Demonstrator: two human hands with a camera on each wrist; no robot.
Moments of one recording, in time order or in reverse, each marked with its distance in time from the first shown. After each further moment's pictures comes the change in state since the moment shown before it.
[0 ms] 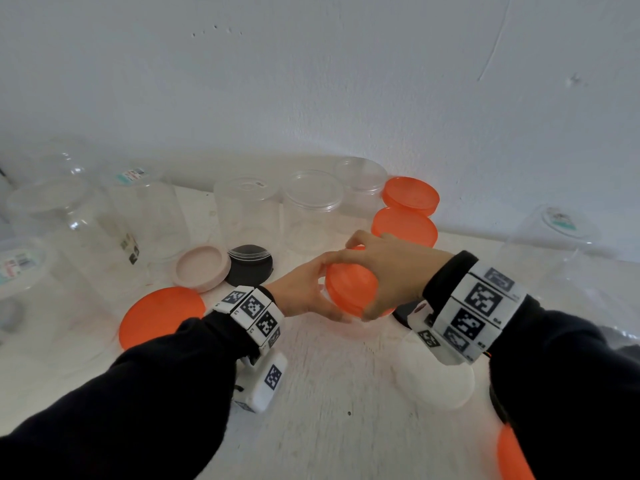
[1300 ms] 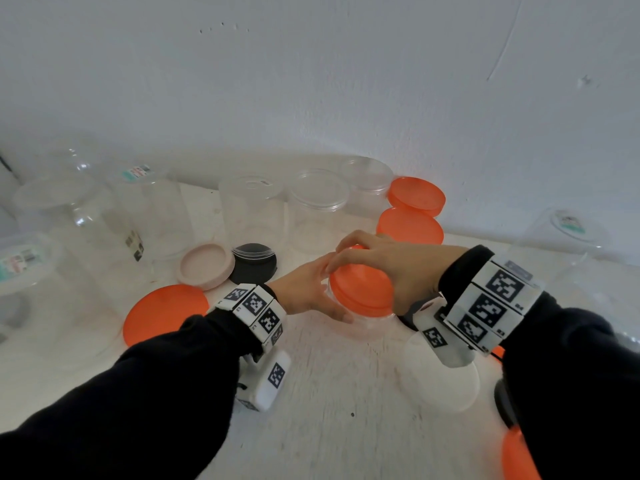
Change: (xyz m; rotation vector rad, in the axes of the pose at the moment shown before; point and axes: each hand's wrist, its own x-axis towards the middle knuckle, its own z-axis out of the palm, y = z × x) left_hand 0.003 -0.003 -0.005 -0.007 -0.048 -0.011; right_hand 0.001 0.008 -0.009 0.121 -0.122 -0.137
